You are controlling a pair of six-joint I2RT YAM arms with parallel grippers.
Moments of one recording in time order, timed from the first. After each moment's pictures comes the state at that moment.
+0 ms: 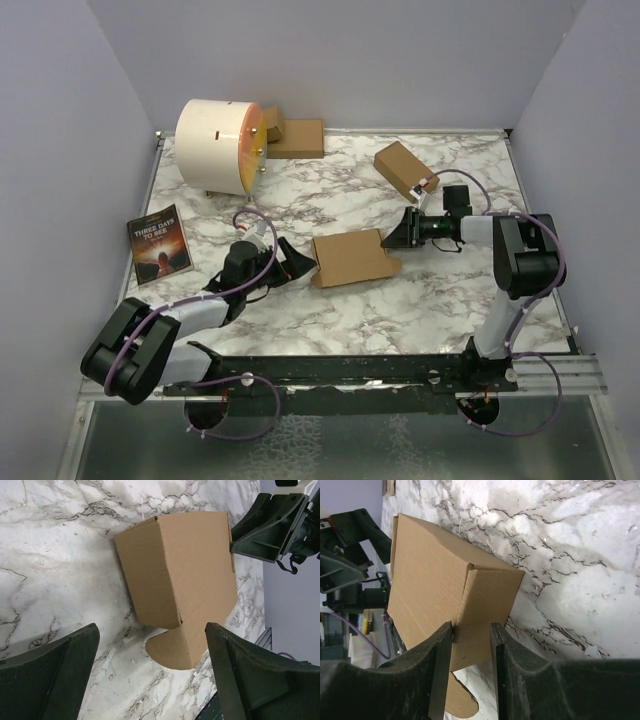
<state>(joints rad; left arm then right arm) -0.48 1.25 0.29 0.54 0.27 -0.90 0.07 1.86 0.91 0.01 -1.04 0.16</state>
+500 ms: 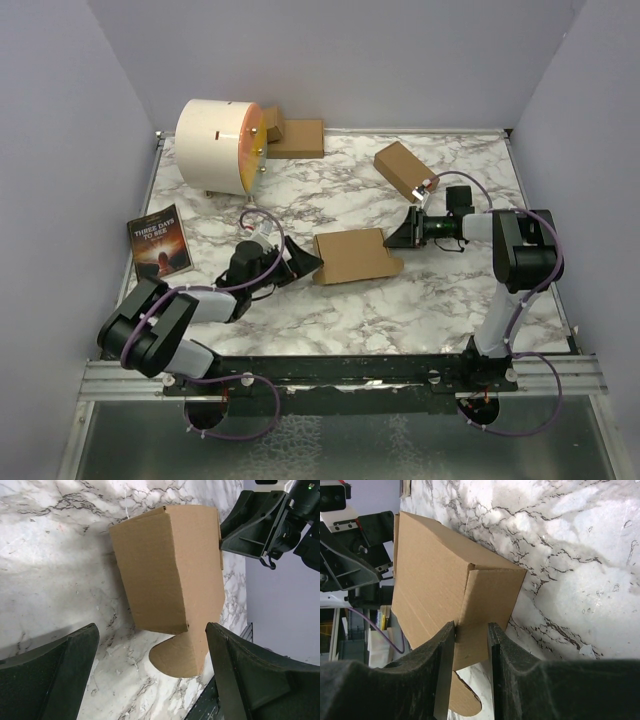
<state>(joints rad) -0.49 1.40 0.29 0.73 0.32 -0.98 0.02 1.93 0.94 0.00 -1.14 0.17</state>
